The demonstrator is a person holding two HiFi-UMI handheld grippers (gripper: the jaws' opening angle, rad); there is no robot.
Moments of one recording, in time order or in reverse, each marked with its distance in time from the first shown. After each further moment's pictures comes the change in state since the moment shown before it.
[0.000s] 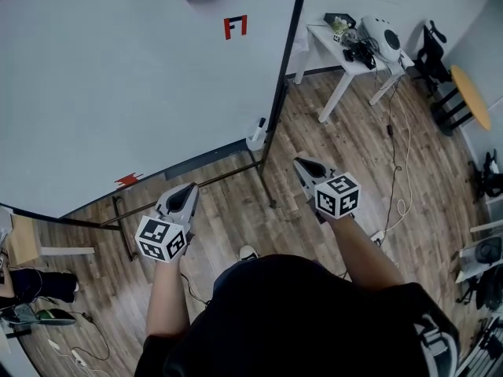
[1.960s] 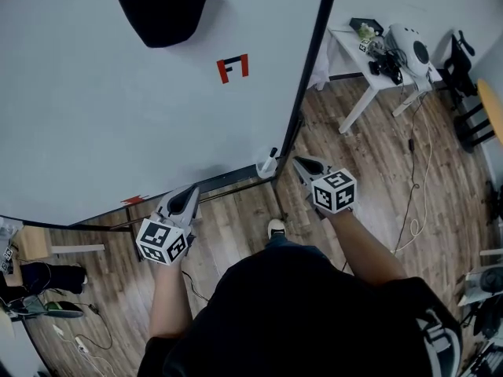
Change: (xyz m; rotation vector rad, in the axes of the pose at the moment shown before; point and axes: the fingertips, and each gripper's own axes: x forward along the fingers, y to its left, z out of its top) left arm 0.090 0.067 0.043 0.006 0.022 0.085; right arm 0.125 -0.093 0.028 0.021 0.063 0.106
